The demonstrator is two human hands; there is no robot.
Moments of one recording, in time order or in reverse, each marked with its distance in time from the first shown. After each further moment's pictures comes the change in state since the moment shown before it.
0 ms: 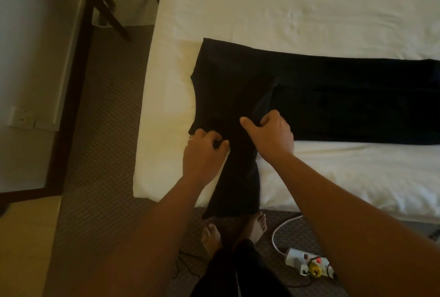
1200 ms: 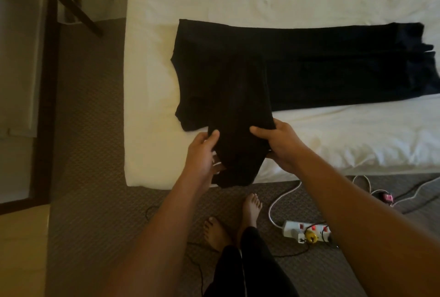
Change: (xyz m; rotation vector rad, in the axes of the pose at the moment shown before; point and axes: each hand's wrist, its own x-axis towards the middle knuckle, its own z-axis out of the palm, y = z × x) left_hand -0.051 -0.001 0.023 -1.140 -0.314 -0.497; right_hand -0.068 0.056 -0.031 0.787 -0.374 0.269
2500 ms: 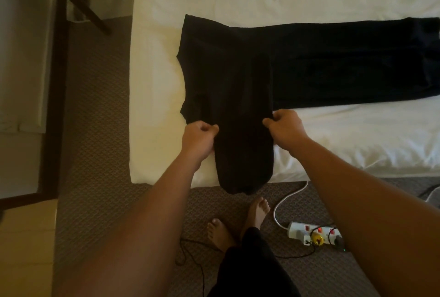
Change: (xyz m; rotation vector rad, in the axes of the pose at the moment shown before) left_hand 0.029 0.029 -0.013 0.591 0.218 0.163; right_hand 0.048 0.001 -0.007 -0.613 0.285 -0.114
